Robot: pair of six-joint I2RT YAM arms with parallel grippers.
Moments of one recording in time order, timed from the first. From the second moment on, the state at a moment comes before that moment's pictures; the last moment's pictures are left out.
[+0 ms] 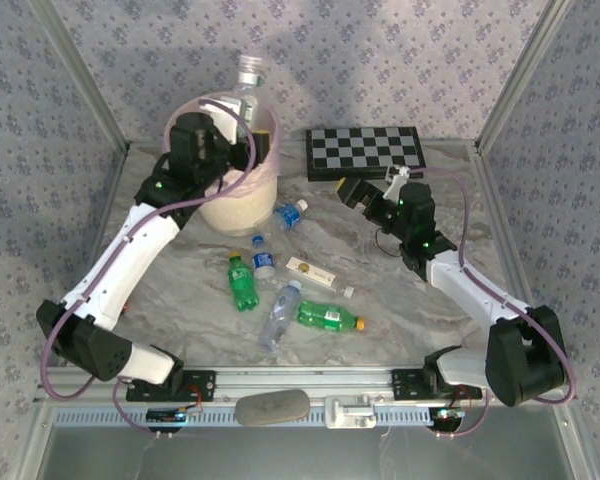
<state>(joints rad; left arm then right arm) -0.46 1.43 1.56 -0.39 -0.05 -0.12 0.35 1.27 0.80 0.24 -0.29 0.82</state>
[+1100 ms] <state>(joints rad) -0.33 1.50 1.57 -0.55 -0.09 -0.14 0.40 1.47 0.92 0.09 -0.27 0.79</state>
